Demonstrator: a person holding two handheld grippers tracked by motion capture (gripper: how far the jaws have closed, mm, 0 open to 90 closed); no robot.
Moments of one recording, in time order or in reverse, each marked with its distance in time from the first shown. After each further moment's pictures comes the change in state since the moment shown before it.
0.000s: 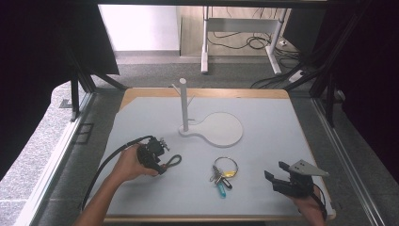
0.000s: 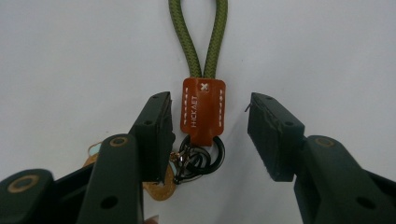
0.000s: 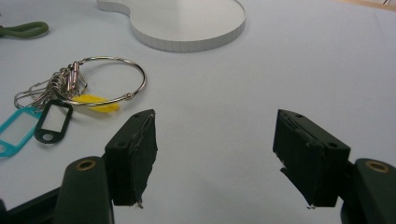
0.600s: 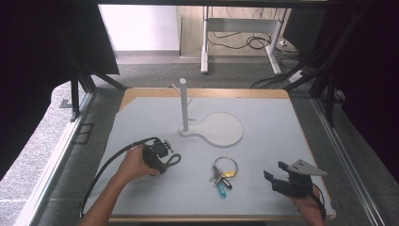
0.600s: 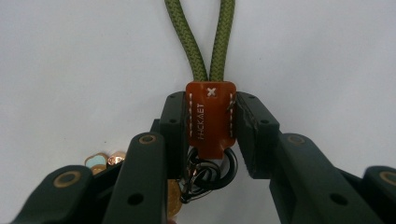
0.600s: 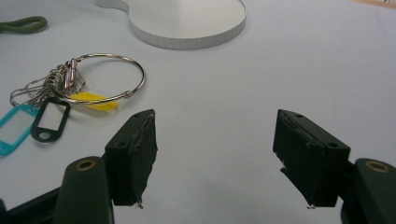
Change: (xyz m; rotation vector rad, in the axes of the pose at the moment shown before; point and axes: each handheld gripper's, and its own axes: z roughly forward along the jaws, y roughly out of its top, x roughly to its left) left arm 0.000 0.008 0.015 0.060 0.036 0.012; right arm 0.001 0.000 0.003 0.007 -0.003 -0.005
